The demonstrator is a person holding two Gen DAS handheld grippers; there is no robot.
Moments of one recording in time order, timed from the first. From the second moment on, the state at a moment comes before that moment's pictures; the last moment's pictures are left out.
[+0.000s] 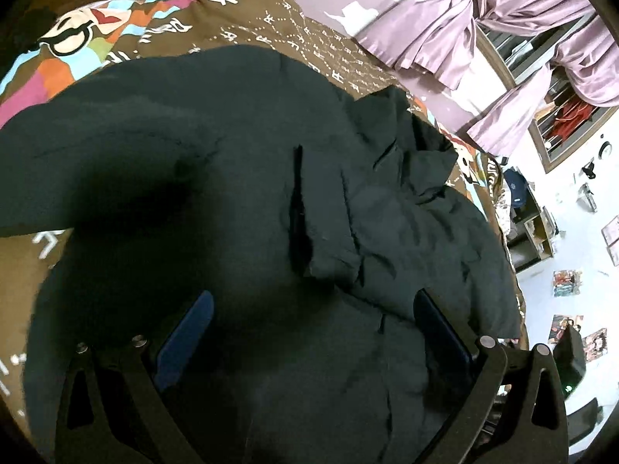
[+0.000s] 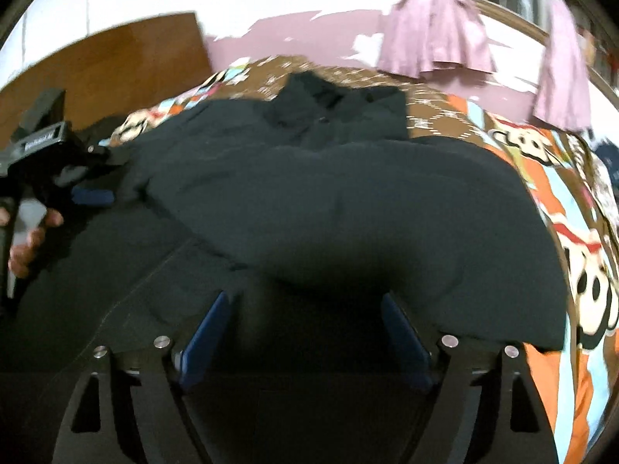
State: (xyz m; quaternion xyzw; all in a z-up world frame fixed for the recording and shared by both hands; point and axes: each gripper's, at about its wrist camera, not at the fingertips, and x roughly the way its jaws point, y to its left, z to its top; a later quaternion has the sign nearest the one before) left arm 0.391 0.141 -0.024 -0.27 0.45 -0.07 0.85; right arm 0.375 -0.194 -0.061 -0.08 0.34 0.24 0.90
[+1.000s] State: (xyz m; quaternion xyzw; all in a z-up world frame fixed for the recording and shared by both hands) left arm 0.352 0.138 0.036 -0.24 0.27 -0.02 0.93; right arm 0.398 -0.174 -0.032 0.00 0.30 0.23 0.93
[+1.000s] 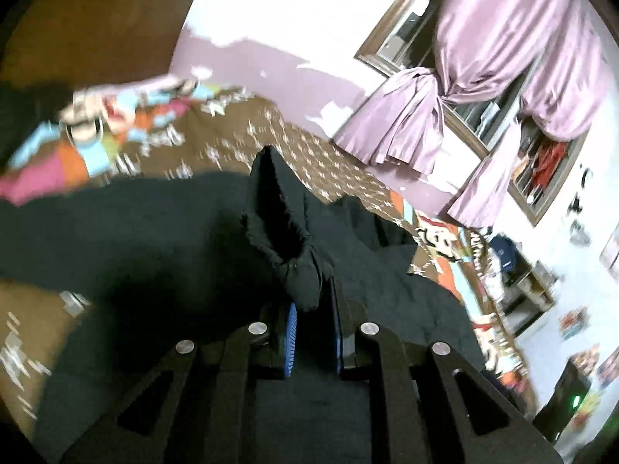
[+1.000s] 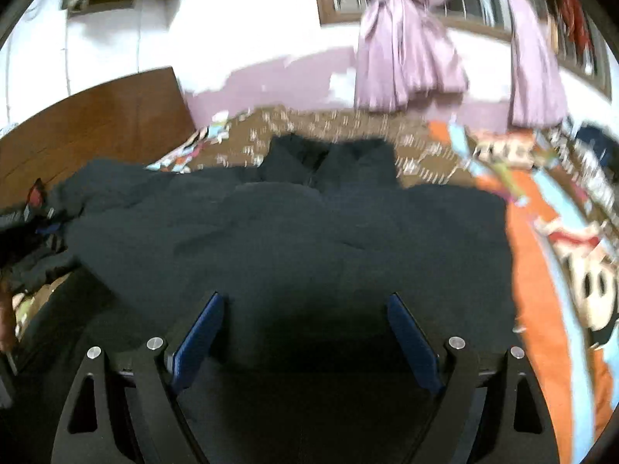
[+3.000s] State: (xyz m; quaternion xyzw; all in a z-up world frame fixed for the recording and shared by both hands) left arm 0.219 0.470 -0.060 -0.52 0.25 0.31 0.76; right arm 0.427 0.009 -0.091 -0.11 0.32 0.29 0.90
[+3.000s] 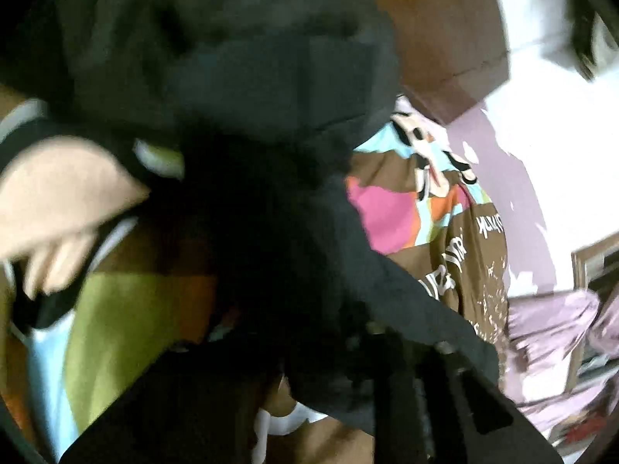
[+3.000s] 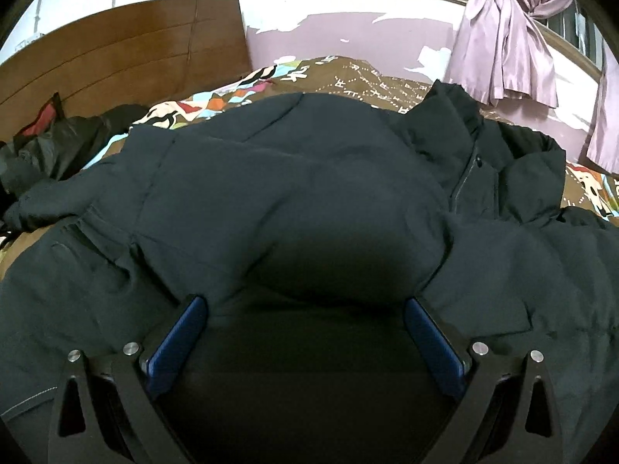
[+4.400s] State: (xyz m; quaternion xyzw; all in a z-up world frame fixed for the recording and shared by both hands) left arm 0.388 -0.077 -0.032 0.00 0.43 -0.17 0.88; right arm 0.425 -0.355 -0.057 0.43 0.33 0.34 0.77
